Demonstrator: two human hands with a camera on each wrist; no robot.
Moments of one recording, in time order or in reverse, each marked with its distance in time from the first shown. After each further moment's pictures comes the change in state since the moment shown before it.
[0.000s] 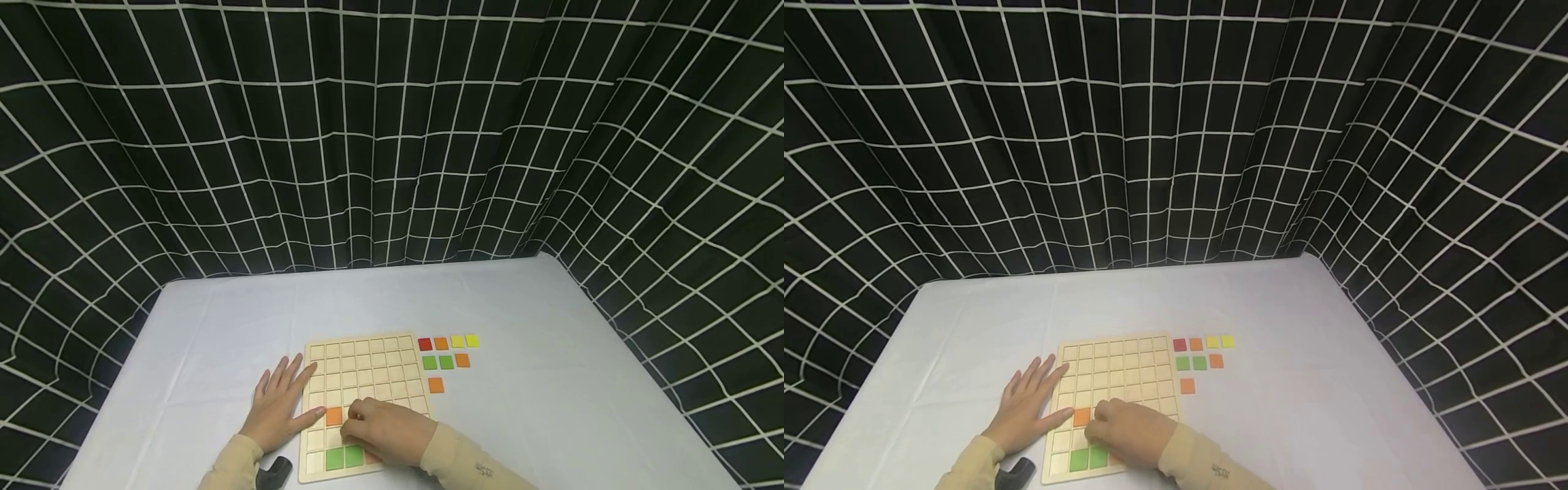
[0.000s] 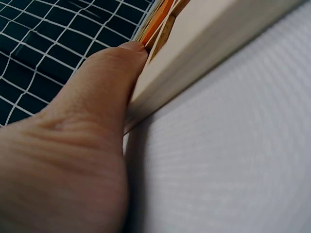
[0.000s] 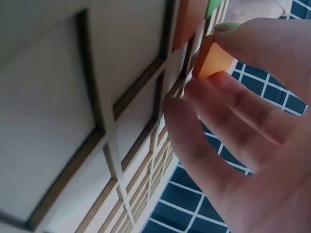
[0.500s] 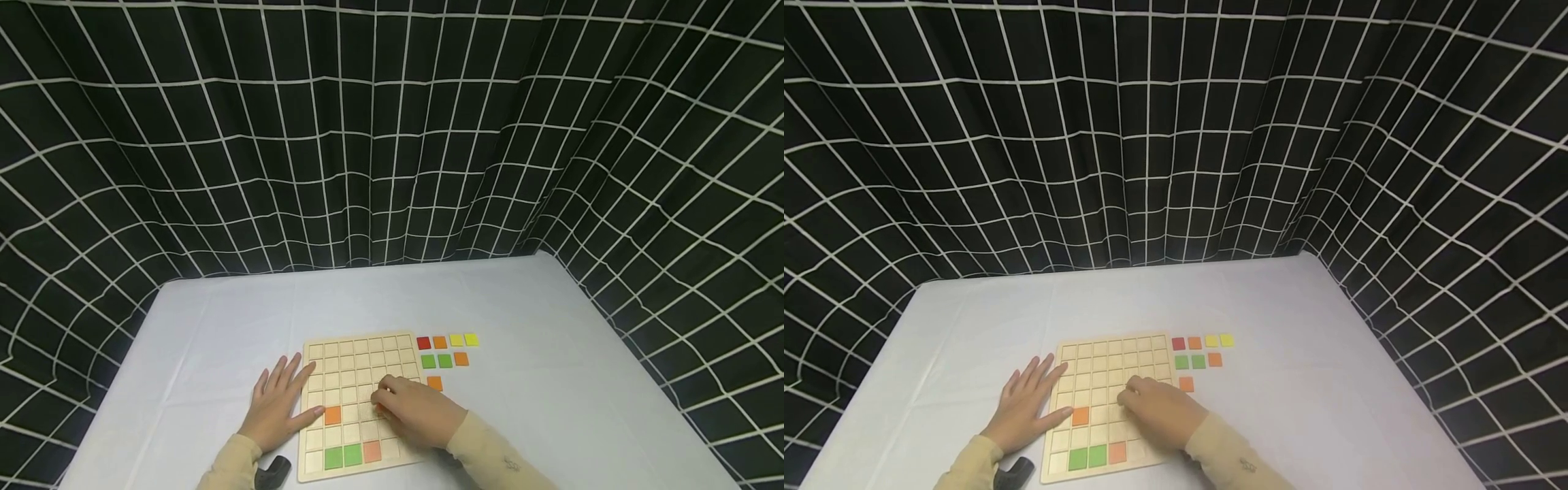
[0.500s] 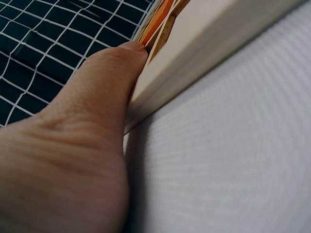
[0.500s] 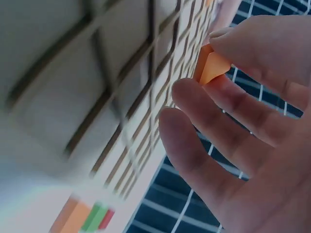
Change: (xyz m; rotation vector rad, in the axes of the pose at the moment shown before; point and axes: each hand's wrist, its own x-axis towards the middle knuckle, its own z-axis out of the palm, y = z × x) left_hand 0.000 0.000 0.003 0.016 0.015 0.001; right_hand -0.031 0.024 -0.009 0.050 0.114 0.219
